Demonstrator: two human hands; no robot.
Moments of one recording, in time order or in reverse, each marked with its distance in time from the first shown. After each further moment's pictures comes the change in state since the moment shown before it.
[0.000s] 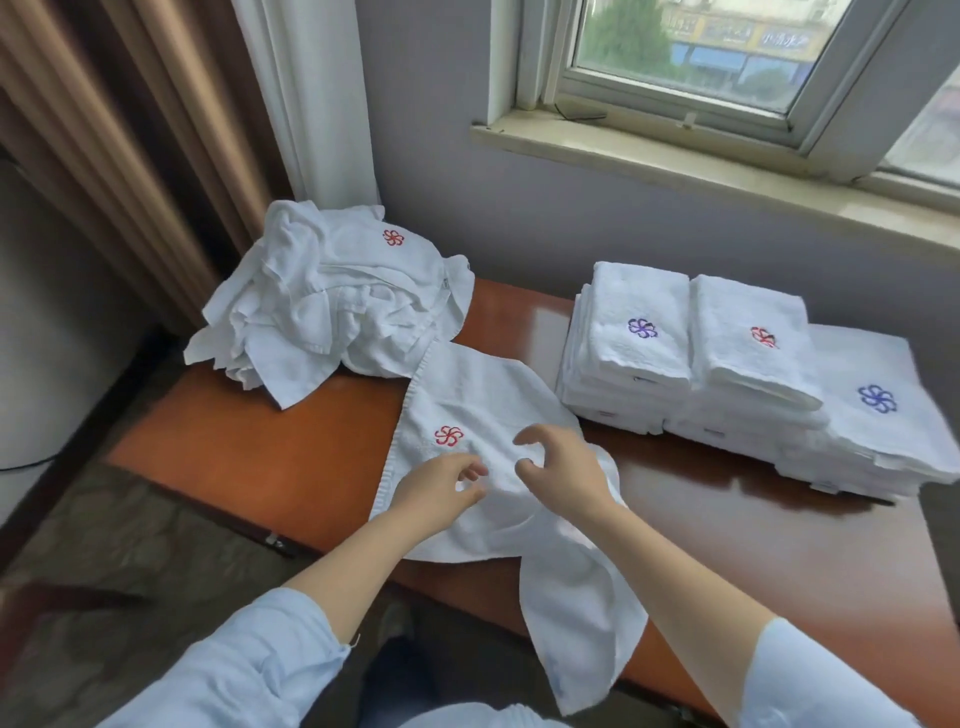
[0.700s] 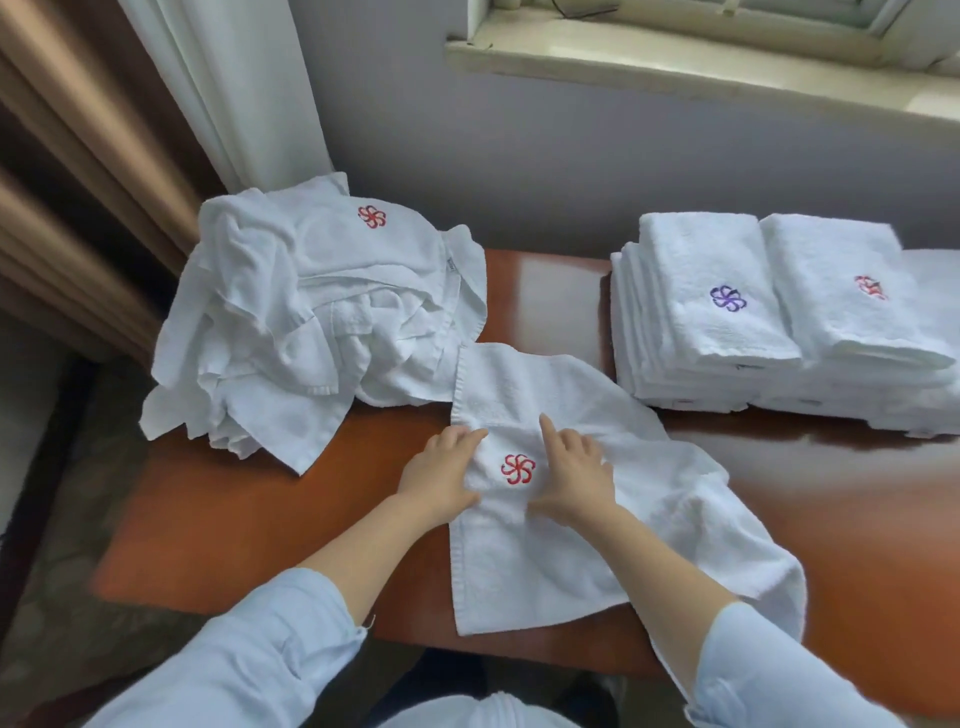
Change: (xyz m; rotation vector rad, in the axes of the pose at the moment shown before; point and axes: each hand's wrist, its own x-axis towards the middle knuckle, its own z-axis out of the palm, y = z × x) left_hand 0.109 -0.102 -0.079 0.390 -0.297 0.132; right_hand 0.098 -0.035 0.112 -0.255 -0.252 0.425
